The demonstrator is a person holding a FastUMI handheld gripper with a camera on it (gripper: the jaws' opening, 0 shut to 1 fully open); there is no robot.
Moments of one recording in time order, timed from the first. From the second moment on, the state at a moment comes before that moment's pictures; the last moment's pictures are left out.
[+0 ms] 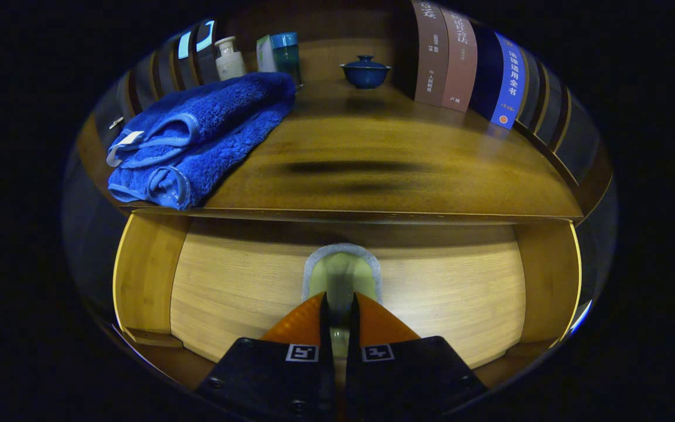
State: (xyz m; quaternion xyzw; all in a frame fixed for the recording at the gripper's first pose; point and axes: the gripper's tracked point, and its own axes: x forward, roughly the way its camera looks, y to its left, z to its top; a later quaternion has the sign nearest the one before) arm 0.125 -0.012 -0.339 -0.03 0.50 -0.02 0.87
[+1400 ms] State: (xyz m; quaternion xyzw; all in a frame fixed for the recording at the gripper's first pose) arm 0.247 -0.006 -0.194 0.02 0.37 0.00 0.93
